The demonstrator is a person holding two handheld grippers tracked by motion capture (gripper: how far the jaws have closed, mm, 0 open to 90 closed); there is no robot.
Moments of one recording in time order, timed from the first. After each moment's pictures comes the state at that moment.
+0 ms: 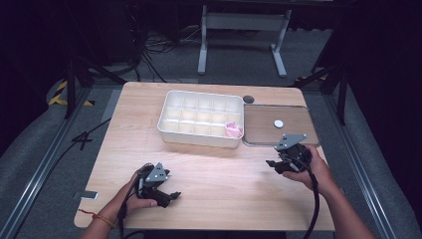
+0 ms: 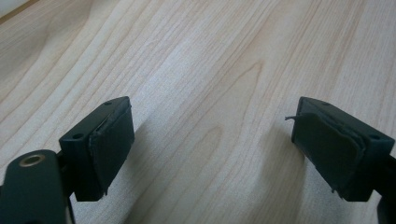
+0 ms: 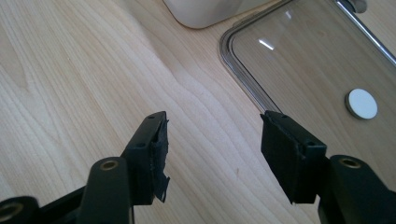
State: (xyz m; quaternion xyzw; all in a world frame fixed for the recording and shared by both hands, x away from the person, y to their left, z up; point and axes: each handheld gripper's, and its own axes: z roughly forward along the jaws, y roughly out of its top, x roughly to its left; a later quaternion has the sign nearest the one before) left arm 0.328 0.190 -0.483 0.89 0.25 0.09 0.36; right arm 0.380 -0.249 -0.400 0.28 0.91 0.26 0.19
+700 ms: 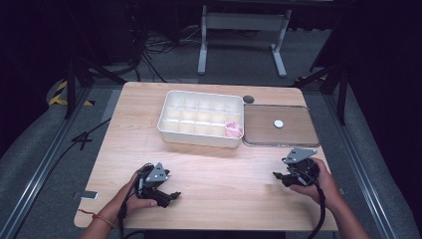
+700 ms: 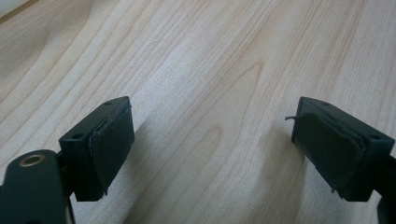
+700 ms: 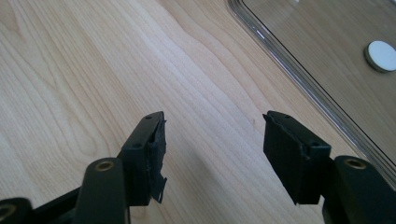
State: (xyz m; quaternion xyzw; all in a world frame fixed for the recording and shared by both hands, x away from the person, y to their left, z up) left arm 0.328 0.191 -0.483 0.89 0.25 0.09 0.36; right arm 0.353 -0.277 -0.432 0.29 0.90 0.26 0.20
